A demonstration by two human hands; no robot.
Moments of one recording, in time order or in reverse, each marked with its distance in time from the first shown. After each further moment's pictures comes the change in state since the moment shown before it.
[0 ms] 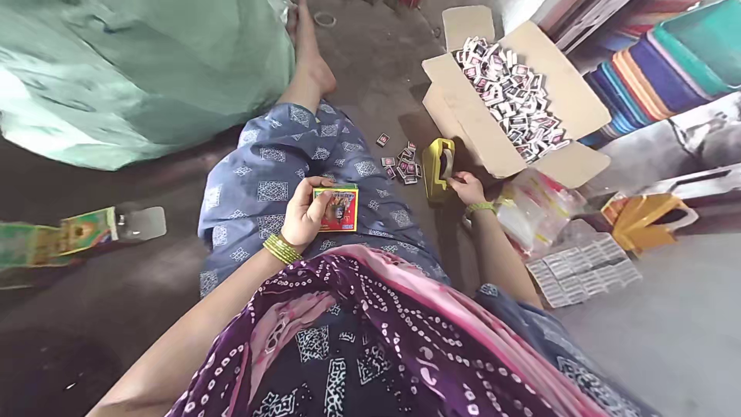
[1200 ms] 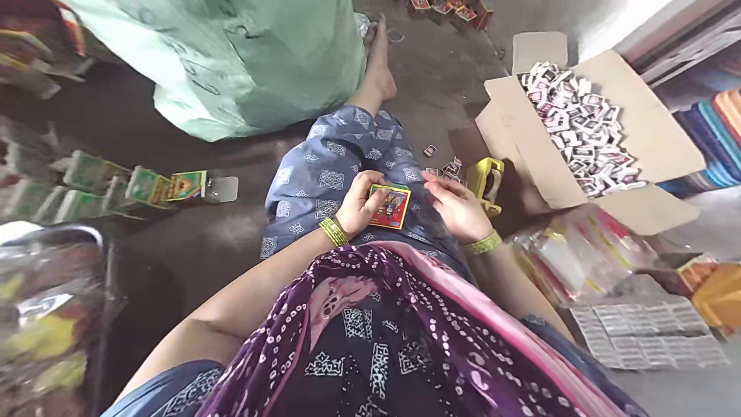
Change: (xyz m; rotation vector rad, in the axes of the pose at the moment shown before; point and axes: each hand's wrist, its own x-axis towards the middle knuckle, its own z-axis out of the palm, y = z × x) left_hand 0.004 0.001 0.001 0.102 -0.005 0.091; right_hand -0.141 -0.173 0.050 0.744 -0.526 -0.300
